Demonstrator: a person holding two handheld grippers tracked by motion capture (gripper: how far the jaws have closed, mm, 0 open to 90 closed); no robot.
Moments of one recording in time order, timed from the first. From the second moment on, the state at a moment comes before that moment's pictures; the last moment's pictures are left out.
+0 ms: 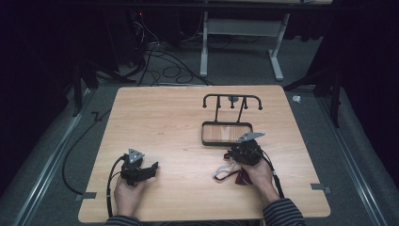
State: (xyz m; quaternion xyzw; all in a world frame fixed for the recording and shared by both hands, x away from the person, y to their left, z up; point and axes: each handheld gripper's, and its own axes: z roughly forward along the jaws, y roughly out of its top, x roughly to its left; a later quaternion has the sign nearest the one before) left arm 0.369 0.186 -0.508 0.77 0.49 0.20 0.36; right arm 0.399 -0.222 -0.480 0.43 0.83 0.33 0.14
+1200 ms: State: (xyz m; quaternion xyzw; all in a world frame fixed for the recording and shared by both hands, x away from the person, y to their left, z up) left arm 0.369 0.186 -0.508 0.77 0.49 0.20 0.36; right arm 0.394 -0.231 -0.471 0.43 0.81 0.35 0.16
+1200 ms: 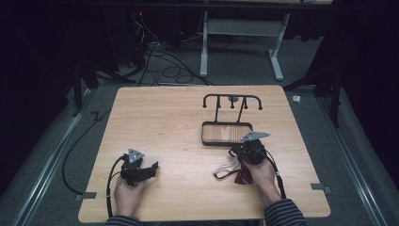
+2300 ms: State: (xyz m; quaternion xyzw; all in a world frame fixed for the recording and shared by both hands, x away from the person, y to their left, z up) left arm 0.369 0.186 -0.507 0.77 0.49 0.20 0.36; right arm 0.370 -0.252 -0.425 0.42 0.78 0.40 0.22
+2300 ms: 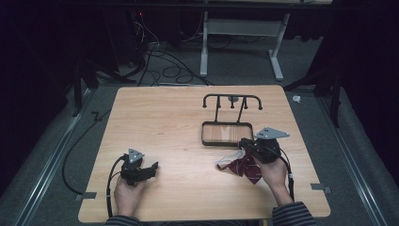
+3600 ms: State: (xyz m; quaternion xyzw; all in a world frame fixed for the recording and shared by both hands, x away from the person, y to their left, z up) left arm 0.369 0.187 -0.507 0.77 0.49 0.20 0.36; right arm 0.367 -0.233 -0.374 0.38 0.78 0.44 0.25
